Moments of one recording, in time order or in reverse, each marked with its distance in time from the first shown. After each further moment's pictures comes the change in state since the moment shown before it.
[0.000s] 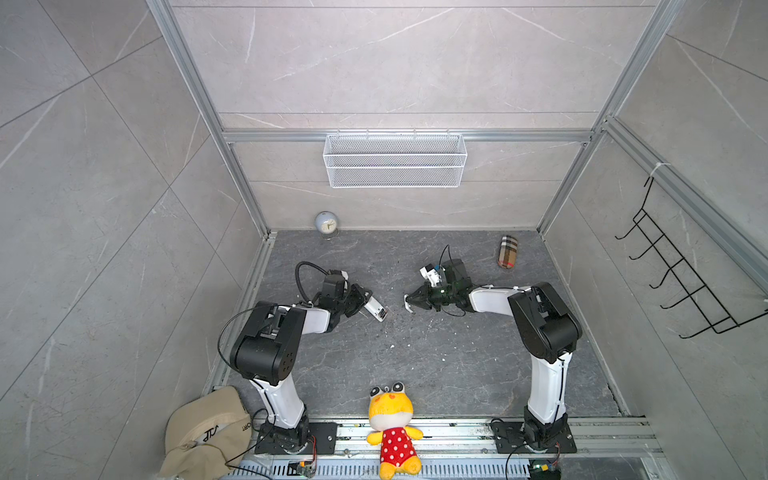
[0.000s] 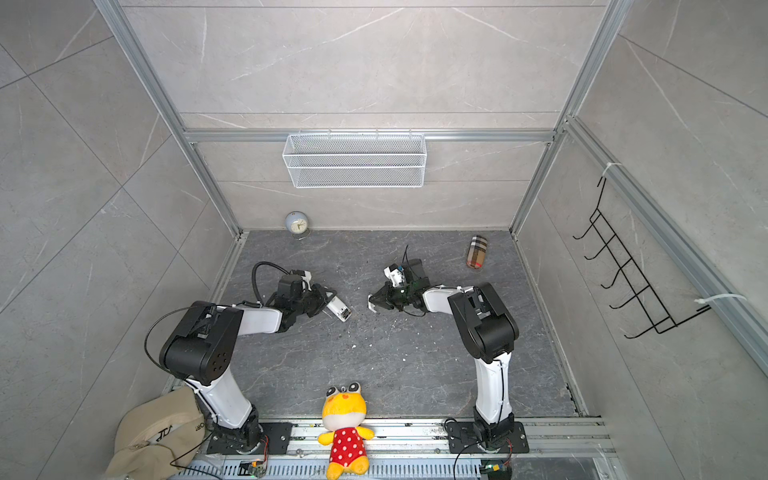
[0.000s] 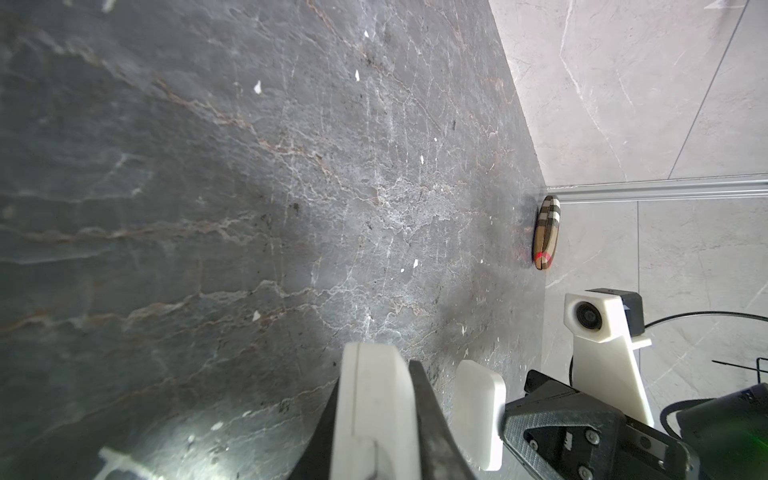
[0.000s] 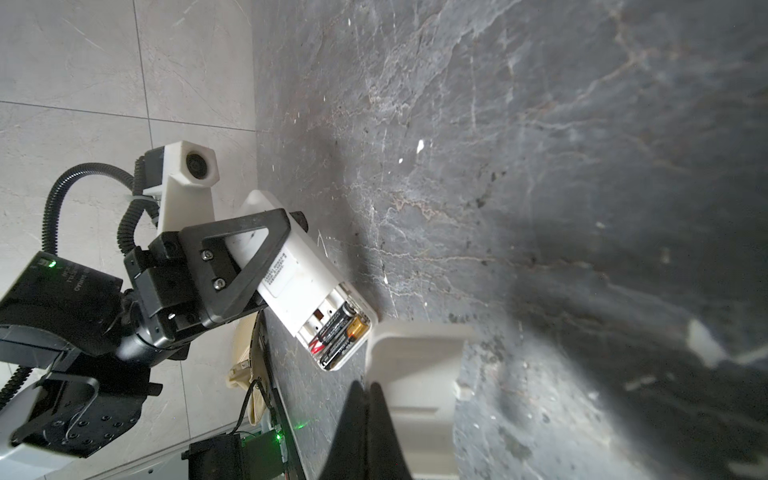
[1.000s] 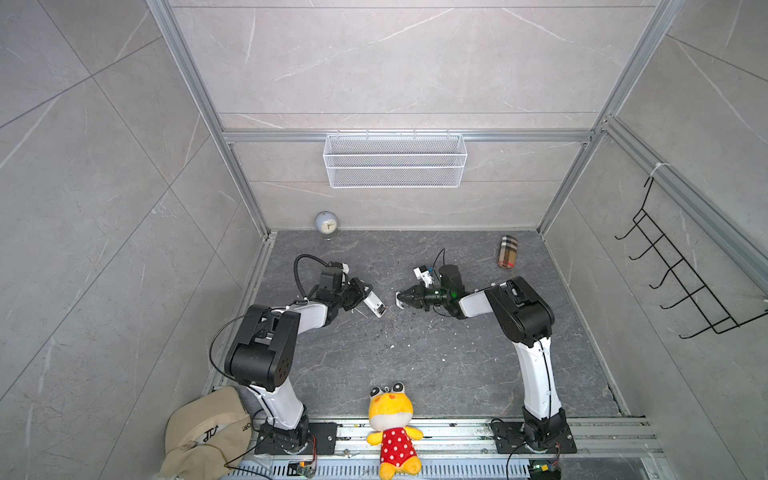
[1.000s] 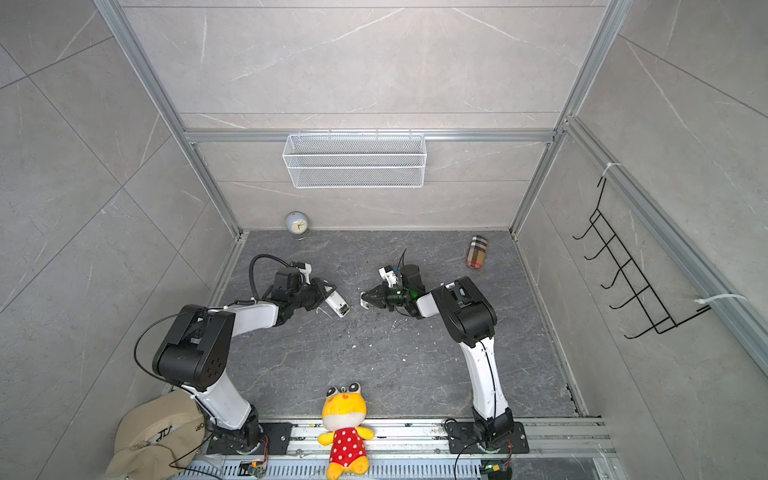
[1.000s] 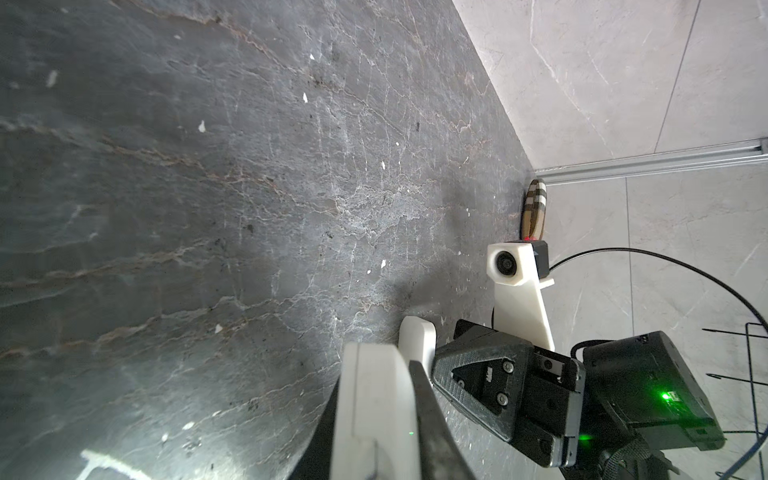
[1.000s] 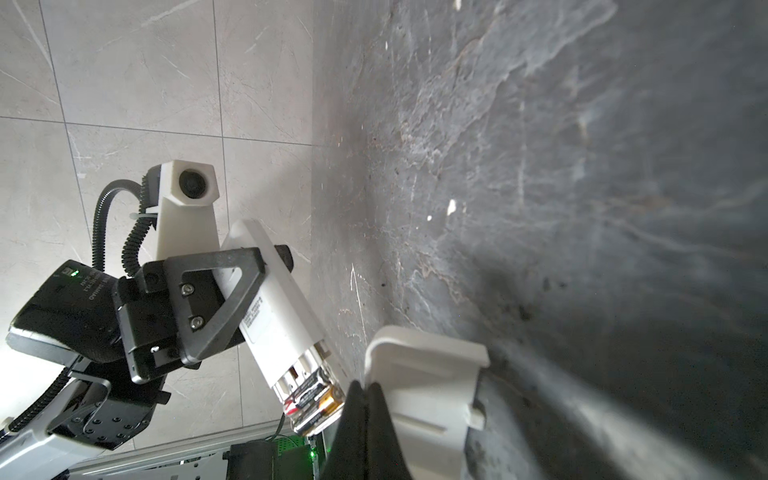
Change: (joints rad) left arm 0.009 -0.039 0.086 -0.137 0.049 0.094; right arm -0.008 0.229 0.010 0.501 -0.136 0.252
